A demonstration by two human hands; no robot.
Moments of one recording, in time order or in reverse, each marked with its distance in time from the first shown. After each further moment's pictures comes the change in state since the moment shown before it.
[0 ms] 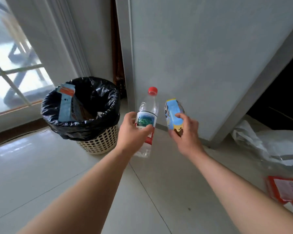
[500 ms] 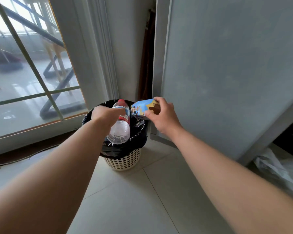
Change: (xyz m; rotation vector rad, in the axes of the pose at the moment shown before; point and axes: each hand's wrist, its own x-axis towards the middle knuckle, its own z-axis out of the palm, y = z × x) left_hand 0.074 0.063 -0.170 0.017 0.244 -0.318; right_hand 0.073 -0.187 0.056 0.138 -0.158 -0.127
